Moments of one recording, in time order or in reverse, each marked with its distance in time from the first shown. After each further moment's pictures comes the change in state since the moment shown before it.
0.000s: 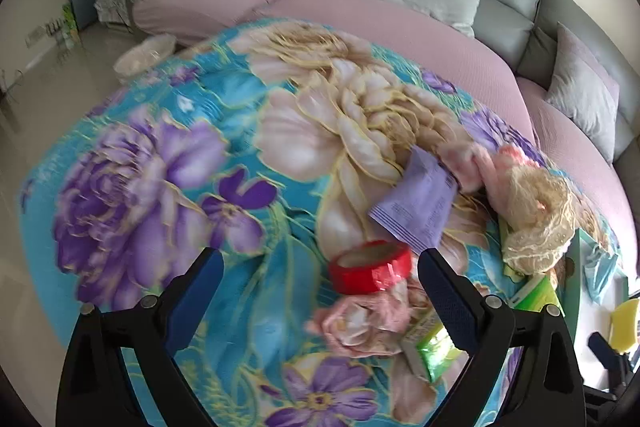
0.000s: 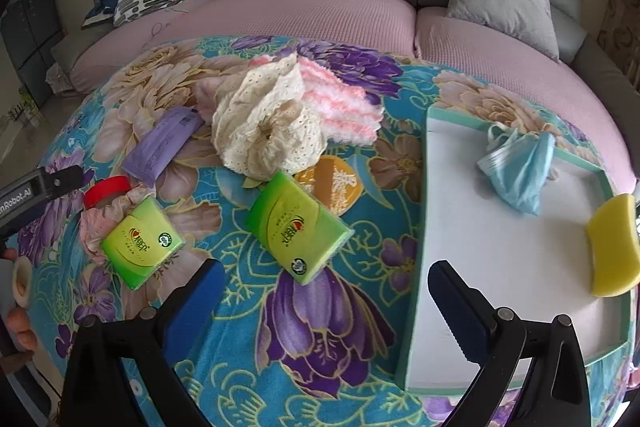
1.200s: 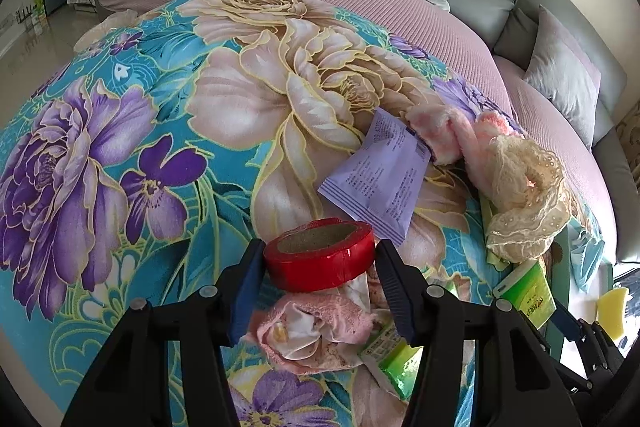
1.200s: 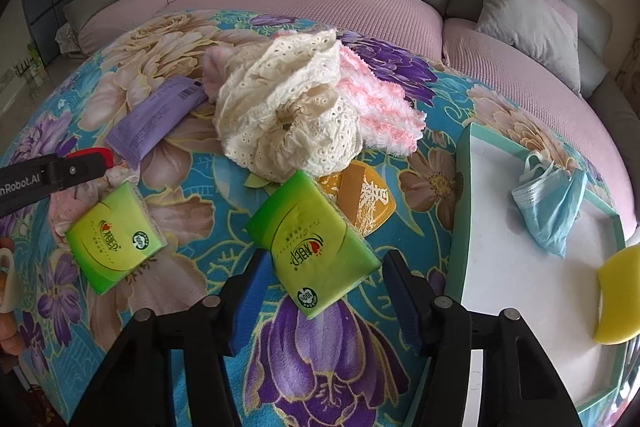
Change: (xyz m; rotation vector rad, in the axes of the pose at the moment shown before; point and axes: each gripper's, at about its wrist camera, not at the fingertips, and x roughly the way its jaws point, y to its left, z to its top) left arm 0.038 -0.021 -0.003 0.018 0.074 -0.113; right arm 0.043 0.024 0.007 -0.145 0.020 -0.036
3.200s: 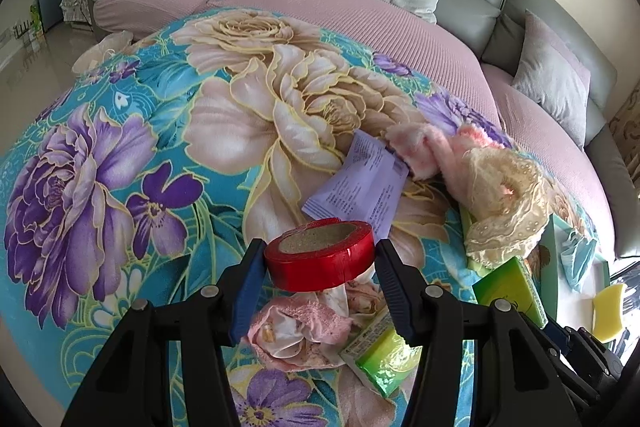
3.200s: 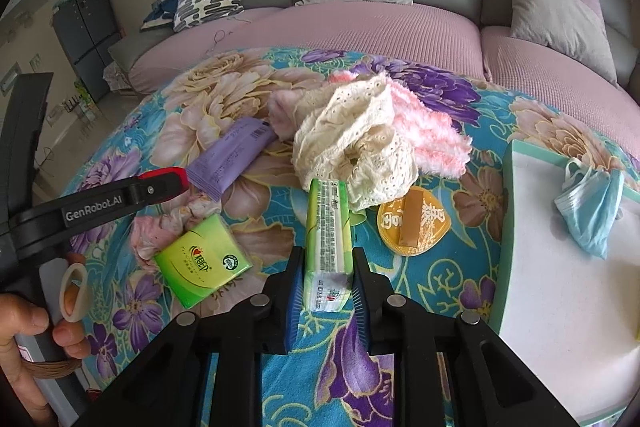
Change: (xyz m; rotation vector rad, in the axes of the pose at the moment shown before) left arm -0.018 -0.009 0.005 0.037 -0.065 -0.012; right arm -0.027 0.004 0.002 0.059 -0.096 0.256
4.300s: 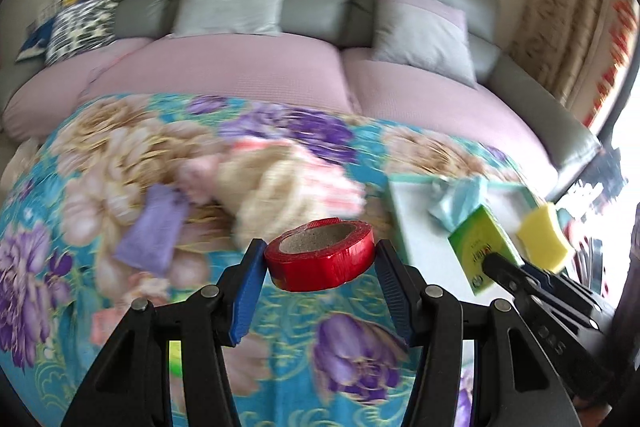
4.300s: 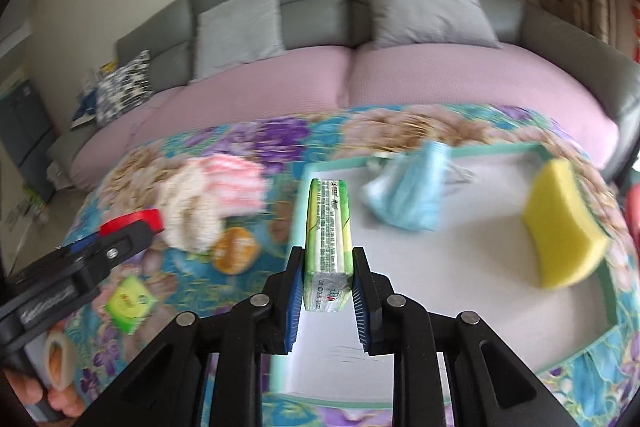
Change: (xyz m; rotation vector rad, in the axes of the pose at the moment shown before) left arm -0.049 -0.168 -0.034 0.387 -0.065 -0.228; right arm -0.092 -0.115 -0.022 0.291 -0.182 -0.166
